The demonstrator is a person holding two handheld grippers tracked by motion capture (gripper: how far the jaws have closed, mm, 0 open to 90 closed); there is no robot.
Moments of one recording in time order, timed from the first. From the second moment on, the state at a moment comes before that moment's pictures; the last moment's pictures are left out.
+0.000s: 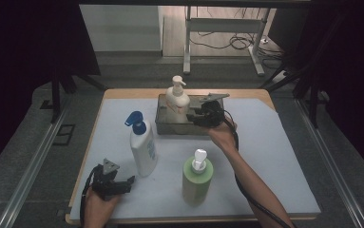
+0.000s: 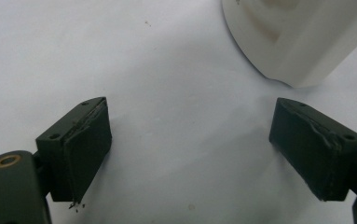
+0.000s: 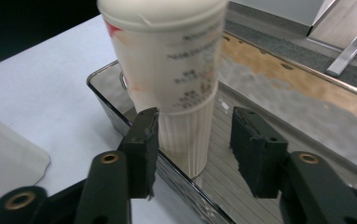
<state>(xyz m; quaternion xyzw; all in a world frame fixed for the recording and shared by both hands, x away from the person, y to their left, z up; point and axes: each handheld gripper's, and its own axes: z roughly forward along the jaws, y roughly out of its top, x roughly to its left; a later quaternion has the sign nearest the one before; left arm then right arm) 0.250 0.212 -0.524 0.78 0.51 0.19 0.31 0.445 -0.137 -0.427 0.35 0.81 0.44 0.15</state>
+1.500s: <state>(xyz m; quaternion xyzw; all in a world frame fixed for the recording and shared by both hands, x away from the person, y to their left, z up) 0.250 0.212 -0.524 0.78 0.51 0.19 0.31 0.472 -0.121 -0.459 0.41 0.81 0.38 0.15</state>
